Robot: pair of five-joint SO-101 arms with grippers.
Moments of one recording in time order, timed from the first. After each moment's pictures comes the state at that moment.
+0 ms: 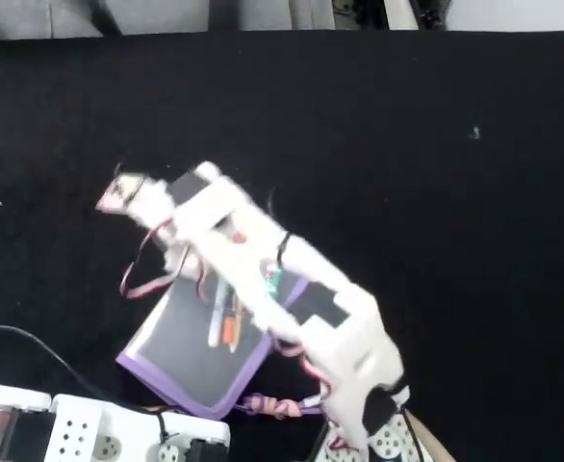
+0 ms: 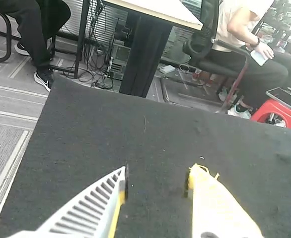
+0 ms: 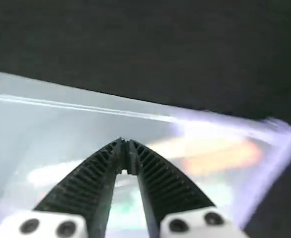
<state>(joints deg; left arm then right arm) -87.6 -104.3 80.7 45.8 15.2 -40.2 33.4 -15.4 82.6 23.4</state>
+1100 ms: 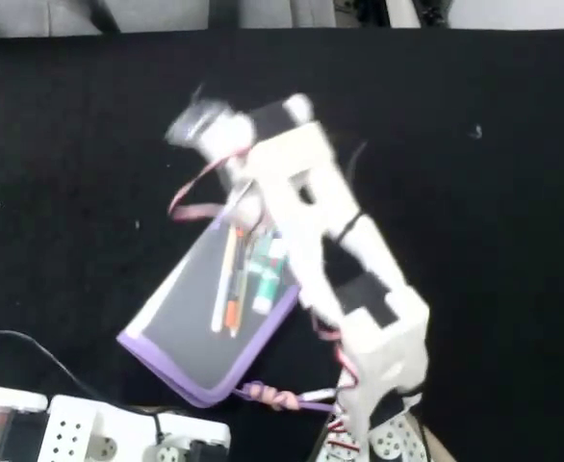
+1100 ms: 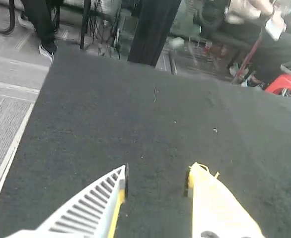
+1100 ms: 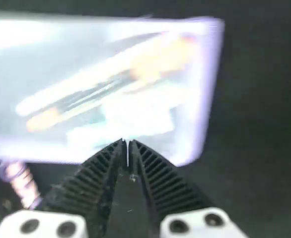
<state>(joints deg) -87.6 -104.2 86.6 45.8 15.2 -27.0 22.3 -22.0 98.9 29.1</state>
